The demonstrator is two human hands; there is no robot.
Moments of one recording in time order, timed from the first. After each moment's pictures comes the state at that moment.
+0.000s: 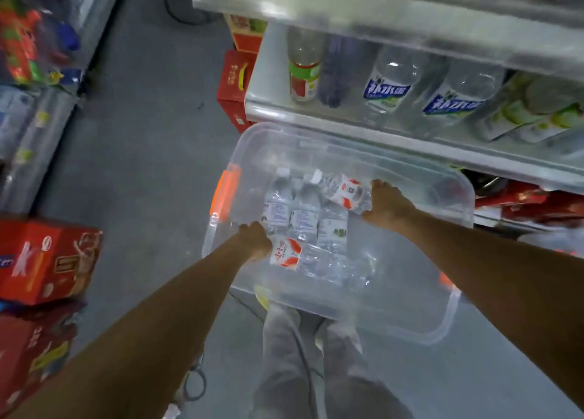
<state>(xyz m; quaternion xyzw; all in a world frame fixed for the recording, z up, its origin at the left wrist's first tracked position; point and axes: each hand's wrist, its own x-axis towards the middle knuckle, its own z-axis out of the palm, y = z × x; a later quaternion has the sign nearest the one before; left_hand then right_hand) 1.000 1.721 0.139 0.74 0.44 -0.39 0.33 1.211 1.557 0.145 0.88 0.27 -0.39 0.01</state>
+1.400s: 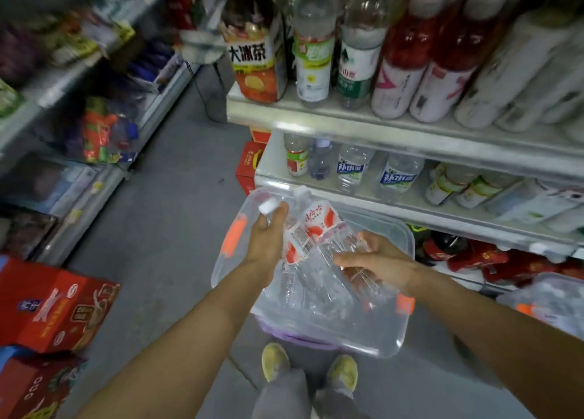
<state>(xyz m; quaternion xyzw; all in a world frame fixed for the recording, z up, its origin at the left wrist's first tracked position) 1.043 1.651 0.311 0.51 0.53 0.13 0.66 1.172 1.487 0.313 0.73 0.19 -0.53 -0.39</state>
